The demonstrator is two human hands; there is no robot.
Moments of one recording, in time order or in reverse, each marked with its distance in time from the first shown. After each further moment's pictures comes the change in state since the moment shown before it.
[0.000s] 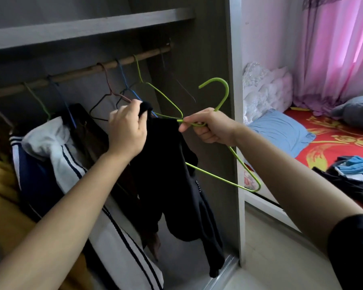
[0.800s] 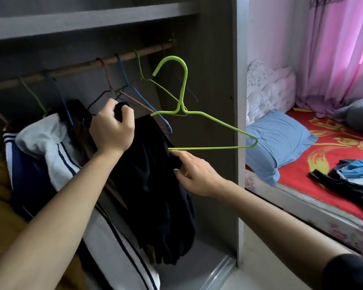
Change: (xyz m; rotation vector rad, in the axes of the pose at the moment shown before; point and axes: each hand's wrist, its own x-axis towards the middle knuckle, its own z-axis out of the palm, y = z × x) left_hand 0.001 -0.017 -0.001 -0.089 0.179 -0.357; right_hand -0.011 0.098 0.068 -0.910 0.211 -0.329
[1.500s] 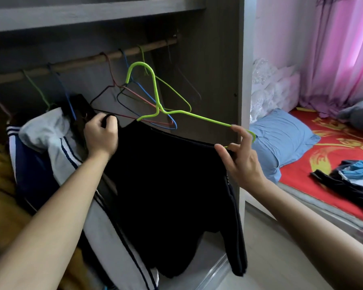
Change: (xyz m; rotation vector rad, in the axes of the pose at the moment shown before) left_hand -0.007 -0.059 0.000 -0.236 -0.101 -0.260; right_hand -0.038 0.059 -0.032 0.104 0.641 0.051
